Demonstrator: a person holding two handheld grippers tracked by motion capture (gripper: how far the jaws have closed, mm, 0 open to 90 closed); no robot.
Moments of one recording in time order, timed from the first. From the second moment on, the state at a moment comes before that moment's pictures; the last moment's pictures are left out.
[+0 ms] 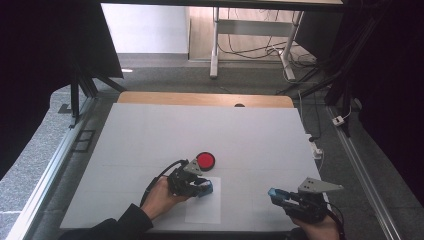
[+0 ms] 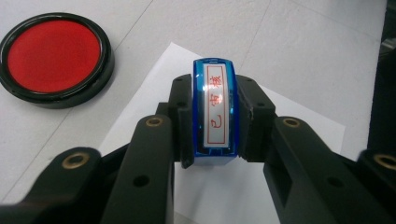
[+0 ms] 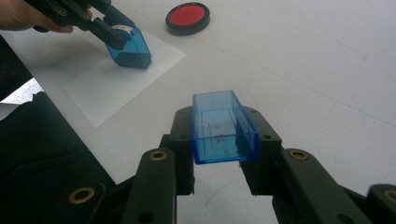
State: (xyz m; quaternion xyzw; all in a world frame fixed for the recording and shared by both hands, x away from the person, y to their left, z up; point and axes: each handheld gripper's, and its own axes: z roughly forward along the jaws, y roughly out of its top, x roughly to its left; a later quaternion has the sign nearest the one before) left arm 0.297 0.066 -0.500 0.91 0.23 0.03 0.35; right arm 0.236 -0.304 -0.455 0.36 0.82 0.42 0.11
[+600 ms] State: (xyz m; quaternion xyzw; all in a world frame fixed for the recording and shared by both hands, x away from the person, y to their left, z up) left arm 0.292 0.068 -0.491 0.91 0.22 0.04 0.36; right arm 0.237 -0.304 -0.455 0.37 0.82 0.43 0.11
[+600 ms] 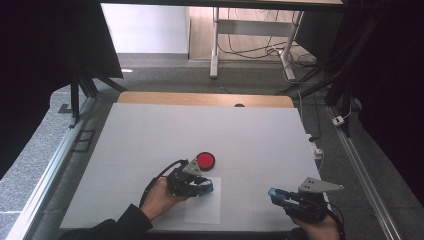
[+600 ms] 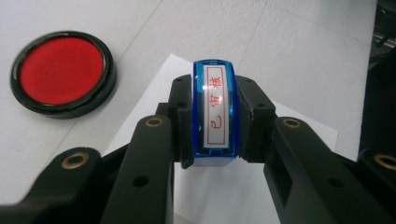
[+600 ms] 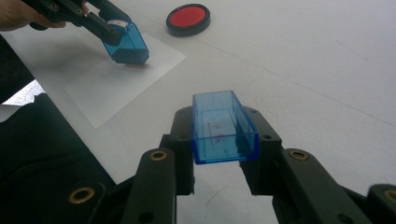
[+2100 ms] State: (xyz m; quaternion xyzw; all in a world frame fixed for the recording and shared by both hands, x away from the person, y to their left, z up) left arm 0.292 0.119 -0.442 0.85 0.22 0.00 0.48; right arm 0.237 -0.304 -0.455 0.37 0.82 0.43 0.10
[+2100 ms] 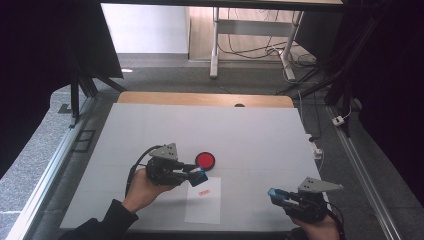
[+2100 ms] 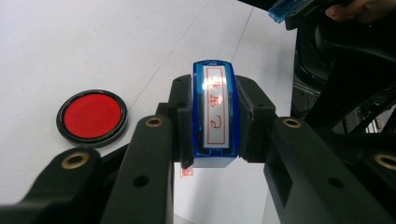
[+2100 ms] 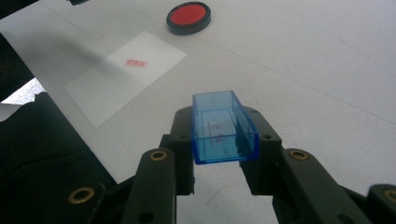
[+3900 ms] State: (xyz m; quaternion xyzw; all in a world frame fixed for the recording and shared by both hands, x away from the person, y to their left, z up) left arm 0.290 0.120 -0.430 0.86 0.14 -0.01 0.49; right arm 0.267 -0.211 -0.452 0.20 0.85 0.49 -0.01
